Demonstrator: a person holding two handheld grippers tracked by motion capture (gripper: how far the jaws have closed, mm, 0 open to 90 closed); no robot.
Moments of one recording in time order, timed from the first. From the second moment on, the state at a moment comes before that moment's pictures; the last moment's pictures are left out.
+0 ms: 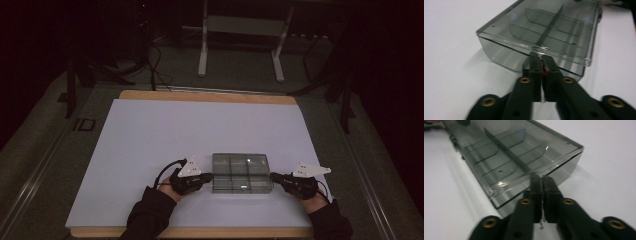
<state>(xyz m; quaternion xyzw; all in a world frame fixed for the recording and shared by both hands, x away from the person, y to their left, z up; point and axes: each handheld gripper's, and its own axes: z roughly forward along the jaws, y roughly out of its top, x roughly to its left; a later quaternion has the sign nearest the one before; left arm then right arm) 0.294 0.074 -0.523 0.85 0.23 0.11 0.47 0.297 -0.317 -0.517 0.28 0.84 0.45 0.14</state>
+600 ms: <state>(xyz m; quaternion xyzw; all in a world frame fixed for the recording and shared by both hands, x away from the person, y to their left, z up) 0.305 0.073 -0.514 0.82 0.25 0.15 0.49 0.309 -0.317 -0.507 0.28 0.83 0.46 0.16</state>
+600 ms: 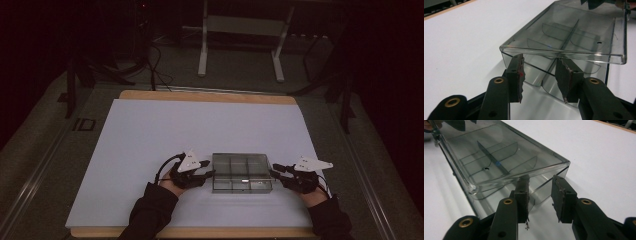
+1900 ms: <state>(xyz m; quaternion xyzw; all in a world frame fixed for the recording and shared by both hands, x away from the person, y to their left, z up) 0.331 0.058 -0.514 0.80 0.27 0.22 0.50 0.347 -0.301 -0.501 0.29 0.82 0.47 0.19</state>
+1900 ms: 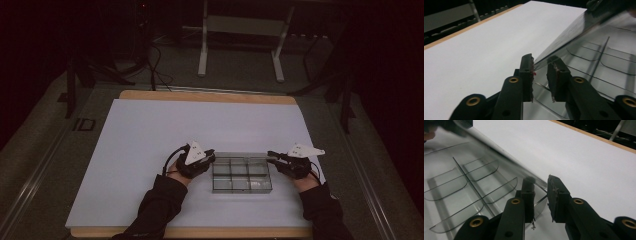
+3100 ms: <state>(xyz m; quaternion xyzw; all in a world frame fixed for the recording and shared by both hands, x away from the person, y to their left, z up) 0.351 0.048 -0.519 0.77 0.34 0.22 0.50 0.365 -0.289 -0.504 0.36 0.78 0.47 0.20</state>
